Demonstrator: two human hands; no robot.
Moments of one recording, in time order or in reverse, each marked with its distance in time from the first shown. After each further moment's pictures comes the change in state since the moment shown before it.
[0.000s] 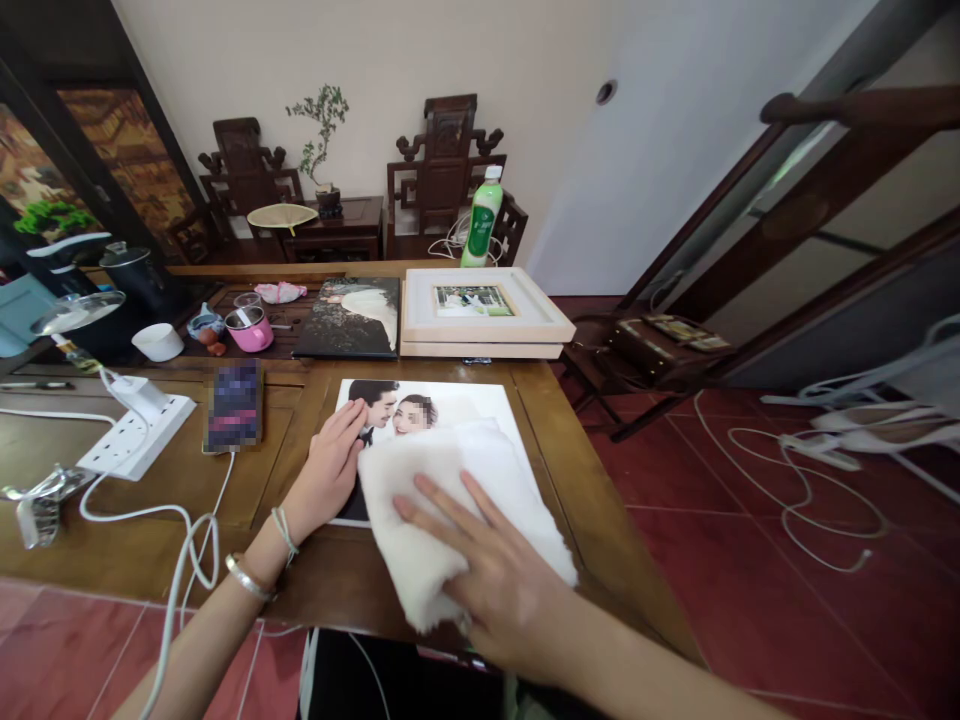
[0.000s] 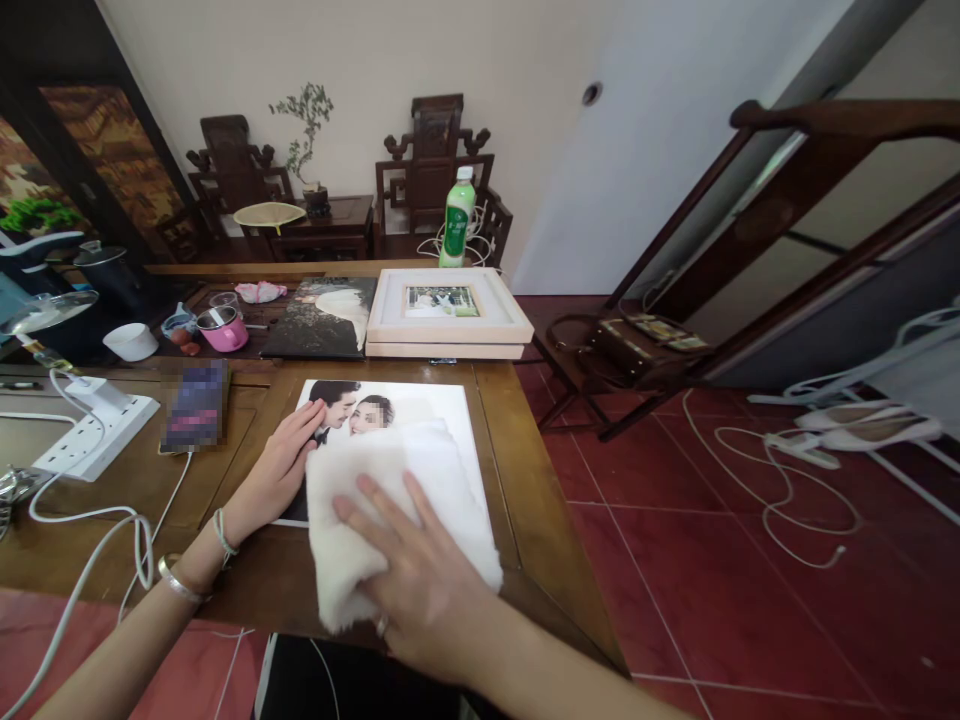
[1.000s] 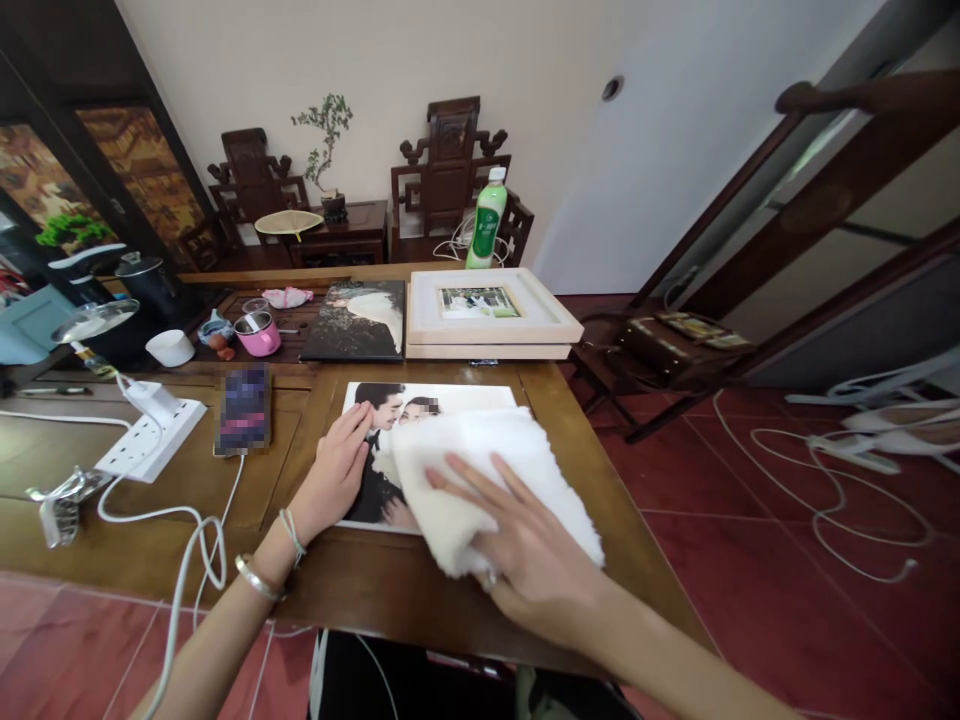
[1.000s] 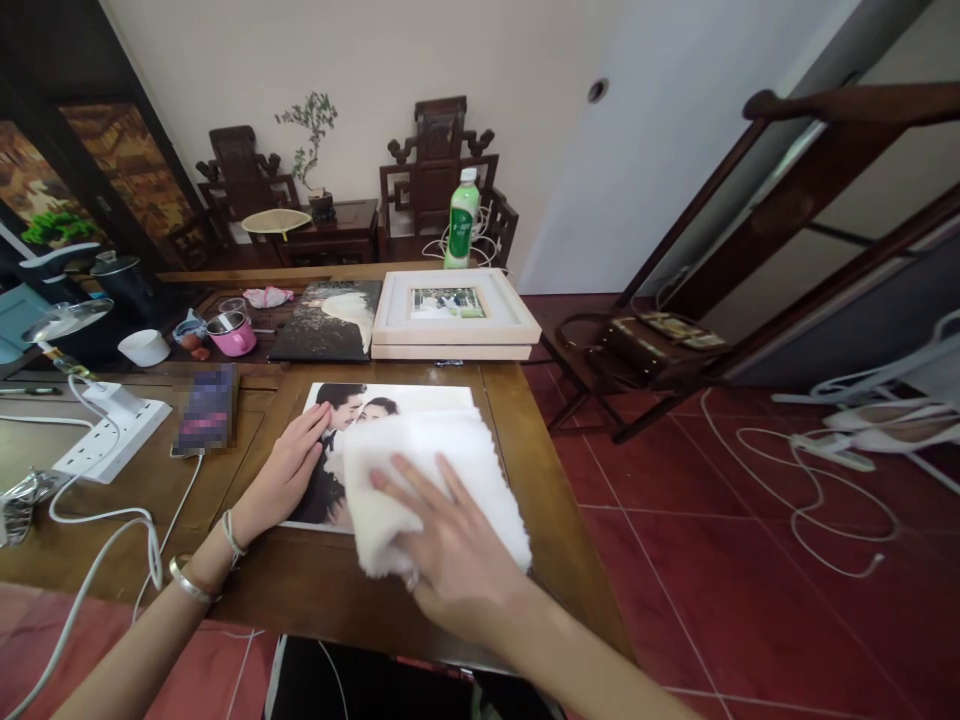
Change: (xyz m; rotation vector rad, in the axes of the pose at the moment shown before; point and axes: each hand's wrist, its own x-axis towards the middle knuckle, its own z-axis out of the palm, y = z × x) left_hand -0.002 -0.001 0.002 0.008 0.019 -0.005; right_hand -0.004 0.026 -0.003 -0.053 0.114 0.102
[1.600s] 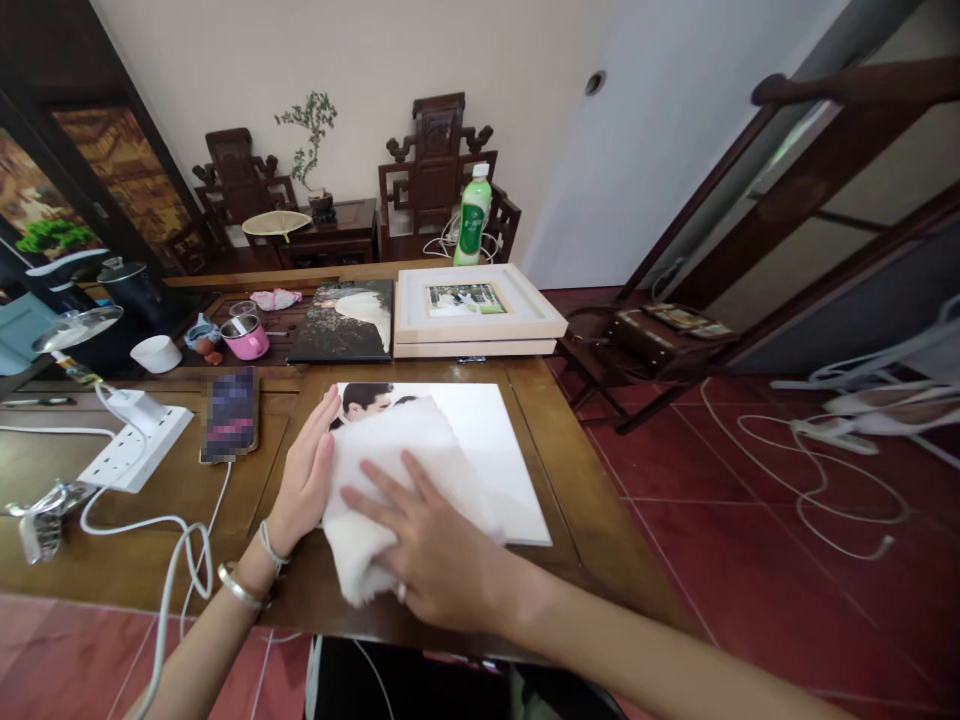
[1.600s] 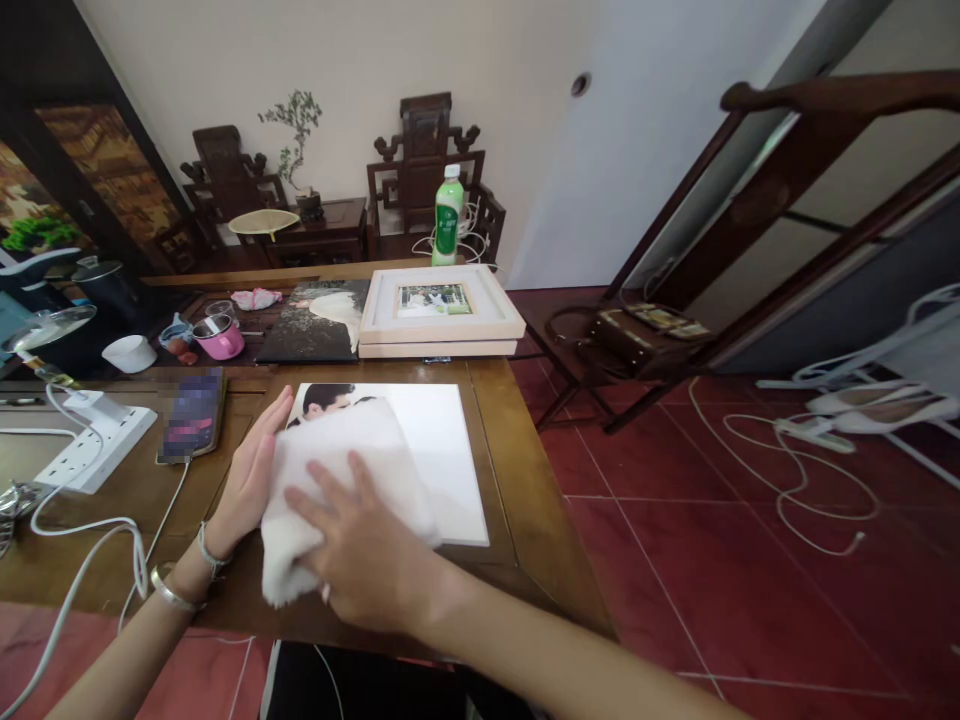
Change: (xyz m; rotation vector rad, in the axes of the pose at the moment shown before) left_hand -0.002 0.025 -0.021 -0.204 0.221 -0.011; right_hand 0.054 -0.028 0.001 0.072 -0.189 -0.209
